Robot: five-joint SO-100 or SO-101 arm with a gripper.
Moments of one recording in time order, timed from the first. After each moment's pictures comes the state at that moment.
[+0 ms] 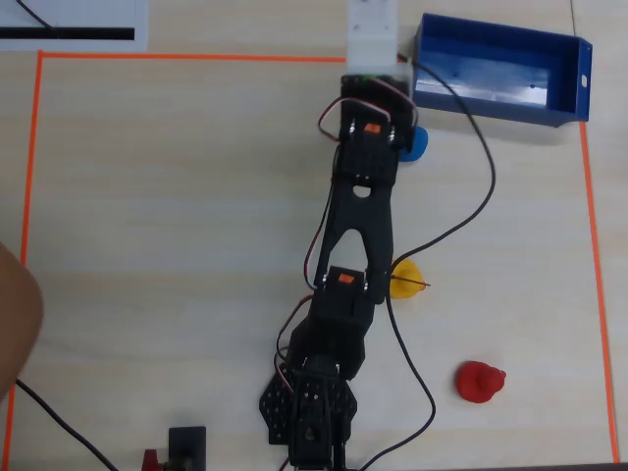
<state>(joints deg) 19.2 66.8 57.9 46.1 -97.8</state>
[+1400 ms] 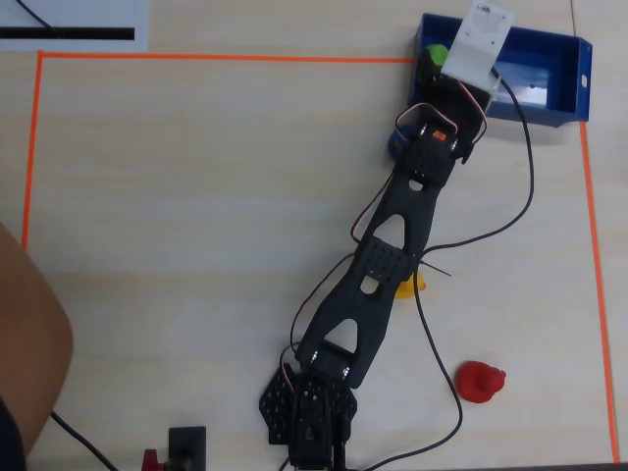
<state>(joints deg) 31.1 19.2 10.7 34.5 -91.9</state>
